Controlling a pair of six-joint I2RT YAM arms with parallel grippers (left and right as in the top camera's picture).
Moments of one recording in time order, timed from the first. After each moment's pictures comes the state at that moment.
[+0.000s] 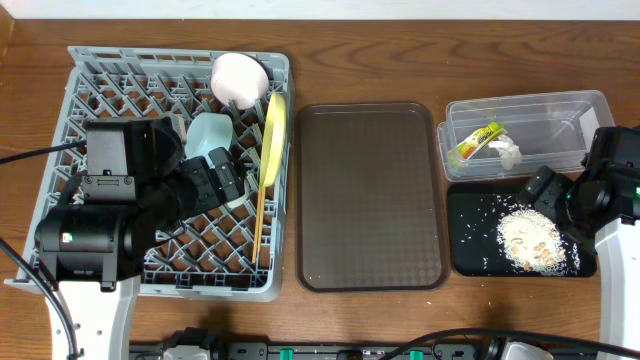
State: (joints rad) left arm -0.04 1.10 1.39 -1.27 0.26 -0.44; right arm -0.28 1.24 1.11 -1.14 0.04 0.41
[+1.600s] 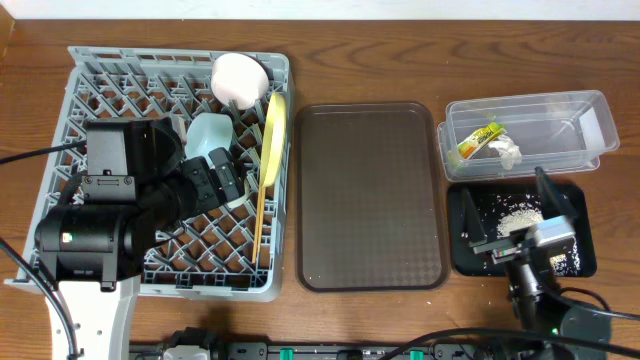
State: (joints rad) left arm -0.04 1.10 1.39 -1.27 0.26 -0.44; right arm 0.19 0.19 0.27 0.17 -0.10 -0.06
